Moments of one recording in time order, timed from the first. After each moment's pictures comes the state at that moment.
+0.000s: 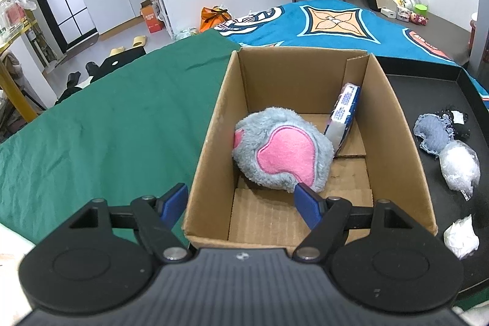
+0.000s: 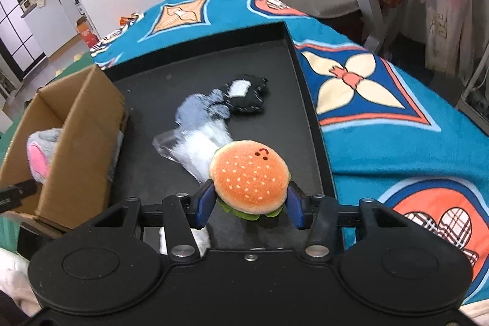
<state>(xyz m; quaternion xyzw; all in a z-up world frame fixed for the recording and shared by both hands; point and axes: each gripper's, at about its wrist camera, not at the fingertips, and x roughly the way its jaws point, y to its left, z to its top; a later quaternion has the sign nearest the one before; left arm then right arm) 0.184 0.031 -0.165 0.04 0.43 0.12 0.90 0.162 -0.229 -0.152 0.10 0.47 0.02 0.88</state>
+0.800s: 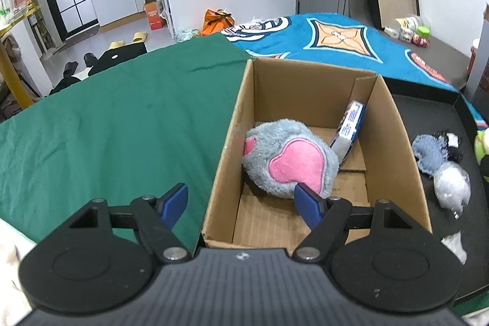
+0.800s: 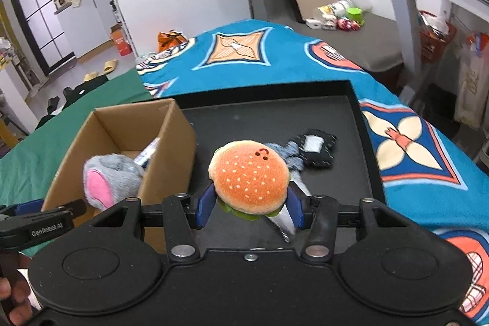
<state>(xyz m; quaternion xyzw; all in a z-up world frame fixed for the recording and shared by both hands) 0.178 0.052 -0.155 -0.01 0.41 0.11 0.90 0.175 -0.166 -0.101 0.06 0.42 0.08 0.90</state>
